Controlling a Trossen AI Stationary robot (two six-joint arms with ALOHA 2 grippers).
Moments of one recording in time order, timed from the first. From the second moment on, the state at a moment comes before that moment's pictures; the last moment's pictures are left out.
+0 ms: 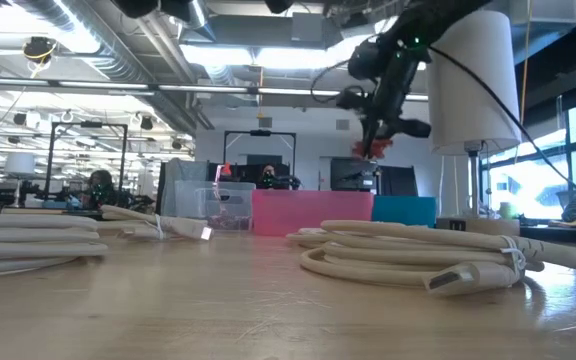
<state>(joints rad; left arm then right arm) 0.02 1.48 0.93 0.81 0.62 -0.80 -0.68 1.75 1.51 -0.91 -0.05 0.71</state>
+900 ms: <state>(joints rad) -0.02 1.48 0.93 0.74 0.63 -0.77 -0.75 1.76 1.15 -0.54 -0.08 0.78</state>
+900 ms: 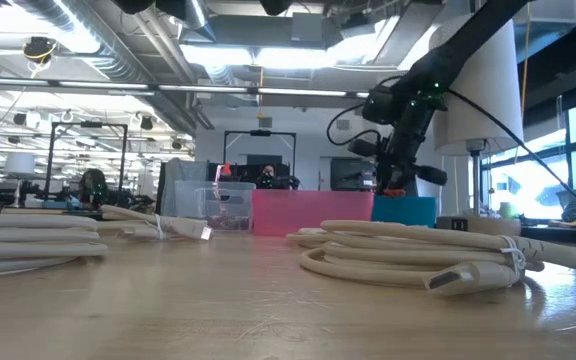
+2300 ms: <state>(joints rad) -0.04 1.48 0.93 0.70 0.62 -0.75 -0.52 1.45 1.14 -0.34 -0.03 0.71</state>
